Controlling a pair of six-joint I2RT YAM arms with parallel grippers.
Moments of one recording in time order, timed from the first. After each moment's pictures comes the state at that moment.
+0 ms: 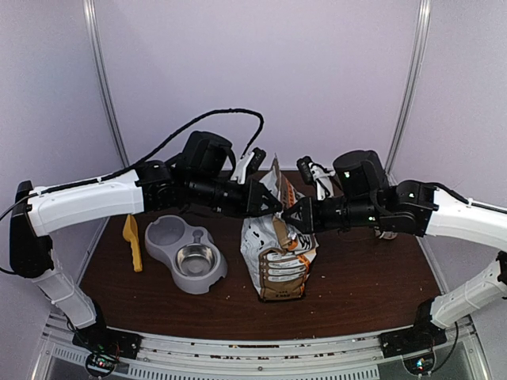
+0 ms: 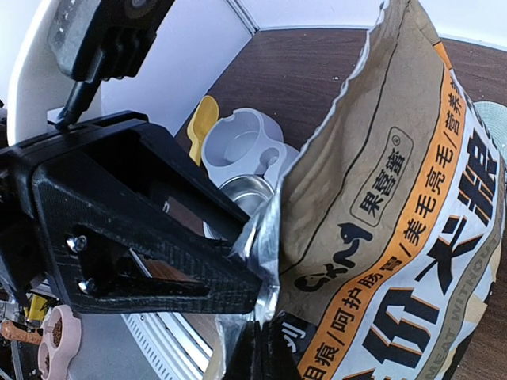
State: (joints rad) left arm -0.99 1.61 1.43 -0.32 0.28 -0.66; right arm 1.01 1.27 1.14 -0.38 -0.02 0.61
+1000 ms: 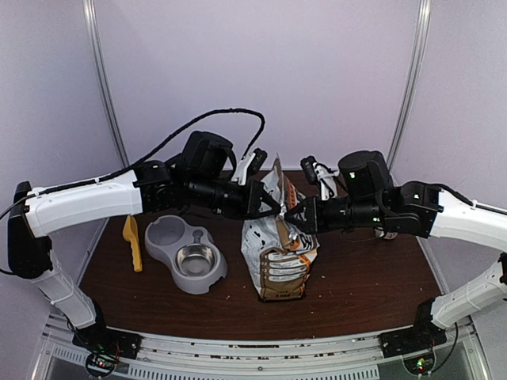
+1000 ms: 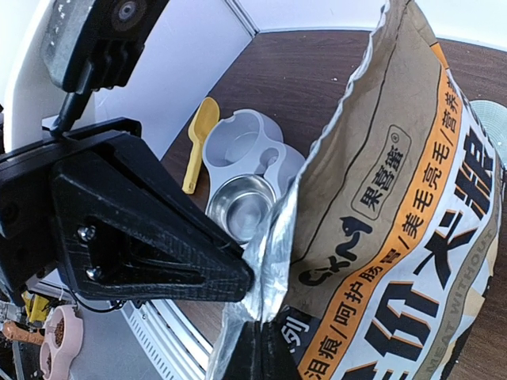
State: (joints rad) left arm -1.02 1.60 1.43 -0.33 0.27 -0.68; right arm 1.01 1.24 1.13 -0.39 -0.02 0.61
